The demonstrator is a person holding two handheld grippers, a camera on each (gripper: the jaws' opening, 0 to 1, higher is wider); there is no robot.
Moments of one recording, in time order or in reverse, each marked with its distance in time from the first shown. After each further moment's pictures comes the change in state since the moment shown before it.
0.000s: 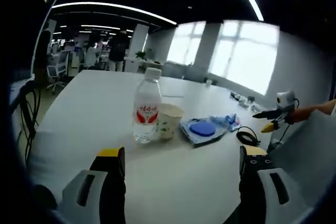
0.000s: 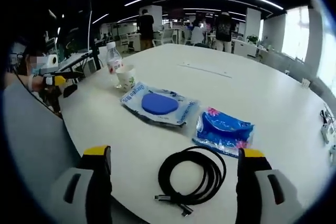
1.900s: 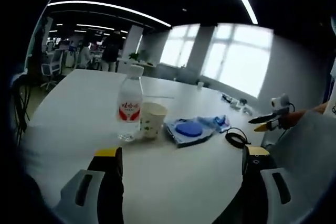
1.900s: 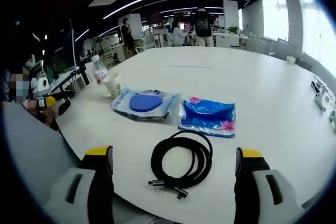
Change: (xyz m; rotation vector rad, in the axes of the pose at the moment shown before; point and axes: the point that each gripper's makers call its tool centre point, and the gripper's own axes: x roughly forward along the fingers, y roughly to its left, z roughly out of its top) left arm 0.008 -0.029 -0.006 -0.033 -0.017 -0.059; right arm -0.018 -0.019 -0.020 0.166 -0.019 -0.053
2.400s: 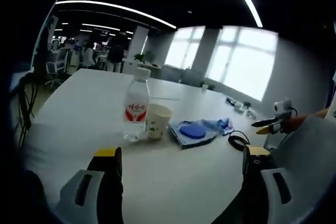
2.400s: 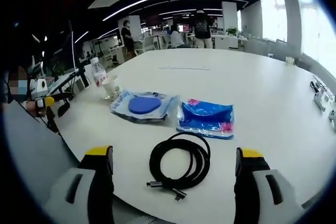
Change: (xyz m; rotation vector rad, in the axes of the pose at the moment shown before) left arm -0.008 0.005 0.003 -0.016 -0.022 0.039; right arm -0.006 -0.006 0.002 0.016 -0.034 -0.013
